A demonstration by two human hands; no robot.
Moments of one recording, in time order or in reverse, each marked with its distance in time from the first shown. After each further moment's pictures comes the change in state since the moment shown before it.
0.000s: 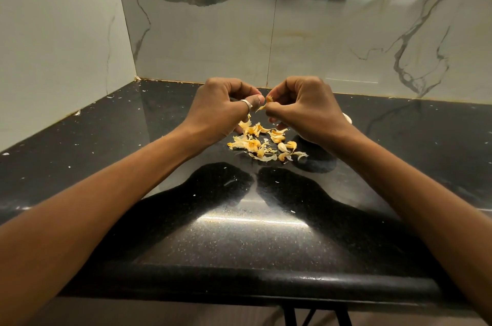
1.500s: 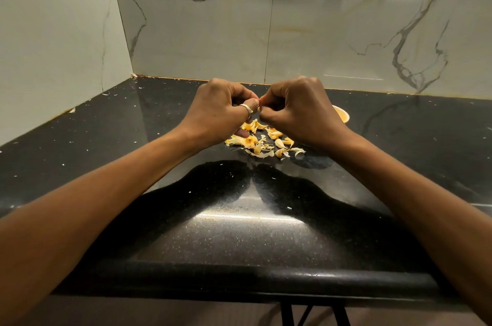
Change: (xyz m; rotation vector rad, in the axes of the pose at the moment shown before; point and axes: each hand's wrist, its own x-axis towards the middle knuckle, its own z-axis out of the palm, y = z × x) left_hand -0.004 -0.002 0.005 0.096 -0.049 0.047; right_hand -0.006 -0.004 0.004 -0.258 0.013 -0.198
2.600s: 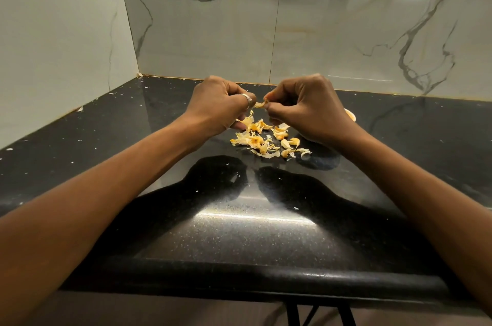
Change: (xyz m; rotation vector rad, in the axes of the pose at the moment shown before) left_hand 0.006 0.000 -0.009 -0.112 0.052 -0.247; right_hand 0.001 0.003 -0.004 0.225 -0.040 0.062
